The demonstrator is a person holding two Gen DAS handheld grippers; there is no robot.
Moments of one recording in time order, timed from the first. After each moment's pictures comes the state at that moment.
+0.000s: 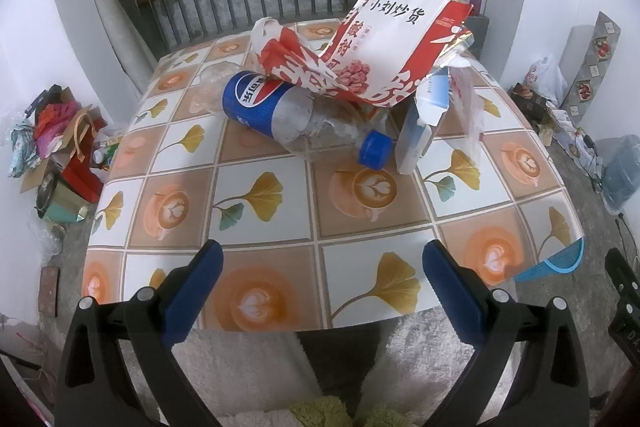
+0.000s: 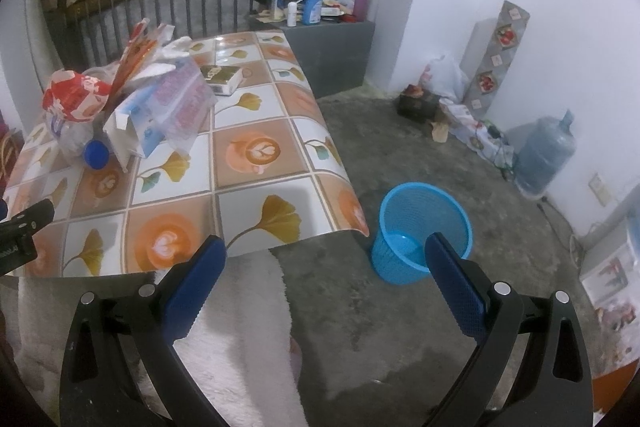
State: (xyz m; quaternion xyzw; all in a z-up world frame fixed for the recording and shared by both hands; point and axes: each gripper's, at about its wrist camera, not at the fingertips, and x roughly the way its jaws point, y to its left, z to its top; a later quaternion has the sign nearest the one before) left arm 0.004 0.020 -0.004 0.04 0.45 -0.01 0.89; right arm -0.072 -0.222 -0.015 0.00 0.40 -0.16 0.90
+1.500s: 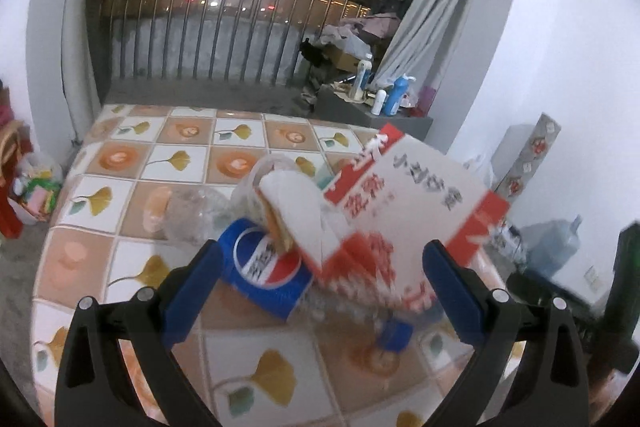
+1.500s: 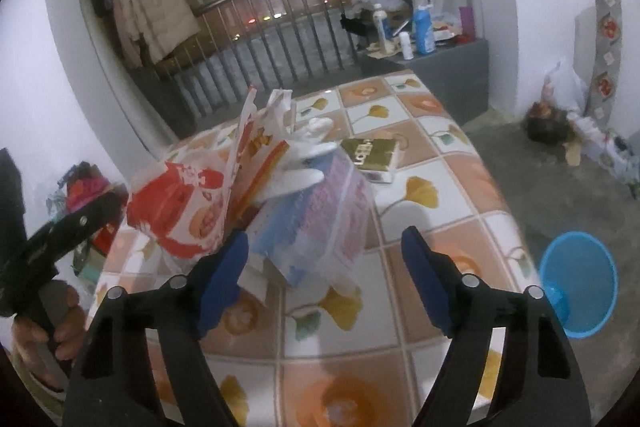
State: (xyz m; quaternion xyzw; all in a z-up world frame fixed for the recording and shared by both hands) left arm 0.114 0.104 0.031 -0.11 0.31 -0.15 0.93; right arm 0.045 -0.187 -0.001 0.14 0.33 0.05 0.93
